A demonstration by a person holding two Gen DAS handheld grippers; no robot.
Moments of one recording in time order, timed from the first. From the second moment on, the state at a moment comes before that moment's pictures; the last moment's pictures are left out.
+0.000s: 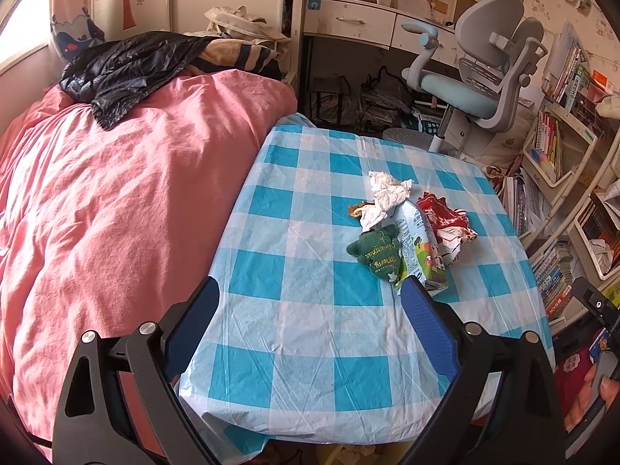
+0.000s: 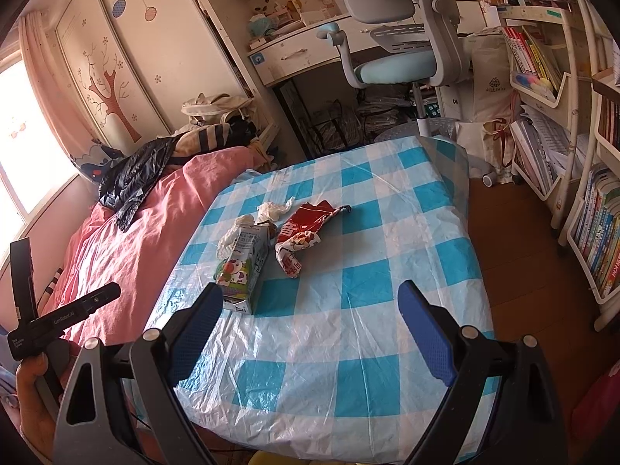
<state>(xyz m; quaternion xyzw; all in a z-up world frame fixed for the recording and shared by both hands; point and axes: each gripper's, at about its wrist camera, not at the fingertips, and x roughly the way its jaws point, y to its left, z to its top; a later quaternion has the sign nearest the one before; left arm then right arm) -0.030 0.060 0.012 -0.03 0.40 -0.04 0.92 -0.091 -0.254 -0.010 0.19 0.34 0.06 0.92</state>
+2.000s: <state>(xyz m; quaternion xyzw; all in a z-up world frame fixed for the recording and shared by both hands) 0.000 0.078 -0.029 -0.04 0.45 -0.03 0.89 -0.063 -0.205 -0.015 0.11 0.35 0.15 0.92</state>
